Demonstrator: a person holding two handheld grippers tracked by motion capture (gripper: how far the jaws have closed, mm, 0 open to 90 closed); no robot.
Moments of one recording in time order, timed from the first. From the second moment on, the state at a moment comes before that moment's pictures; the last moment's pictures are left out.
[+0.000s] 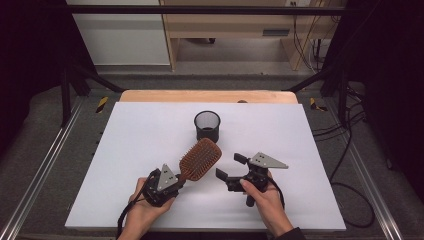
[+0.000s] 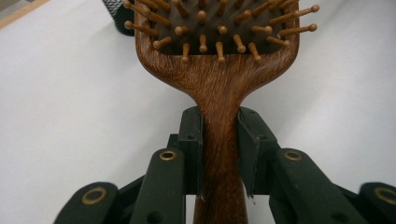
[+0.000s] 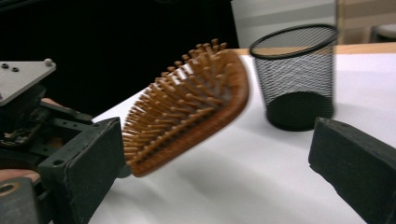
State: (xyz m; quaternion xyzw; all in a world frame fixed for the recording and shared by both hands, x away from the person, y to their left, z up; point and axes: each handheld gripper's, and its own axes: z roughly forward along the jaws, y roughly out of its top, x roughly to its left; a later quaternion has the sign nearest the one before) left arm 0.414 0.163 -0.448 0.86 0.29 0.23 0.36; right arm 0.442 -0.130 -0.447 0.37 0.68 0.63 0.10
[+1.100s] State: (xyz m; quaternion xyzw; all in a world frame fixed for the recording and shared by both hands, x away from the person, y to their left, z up) left arm 0.405 0.177 -0.437 0.83 0.27 0.25 0.42; right arm 0.464 -0.073 -0.426 0.40 0.63 0.66 -0.02
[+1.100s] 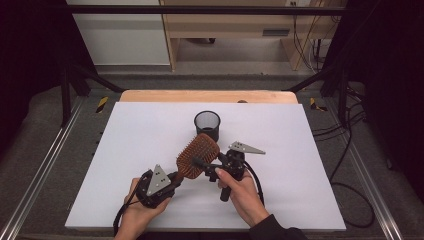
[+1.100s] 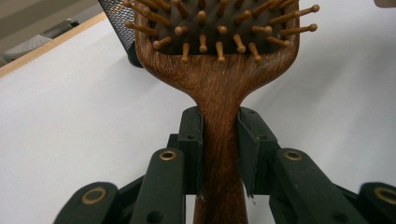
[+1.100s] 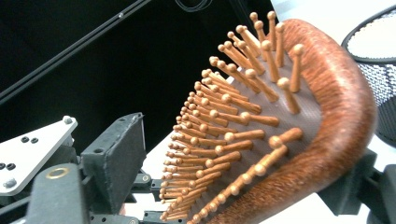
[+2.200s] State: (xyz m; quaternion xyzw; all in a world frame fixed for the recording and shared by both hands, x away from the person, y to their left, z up) left arm 0.416 0.203 -0.433 0.82 0.28 0.25 0.44; right arm 0.478 -0.047 -0.403 0.42 0.63 0.66 -0.02
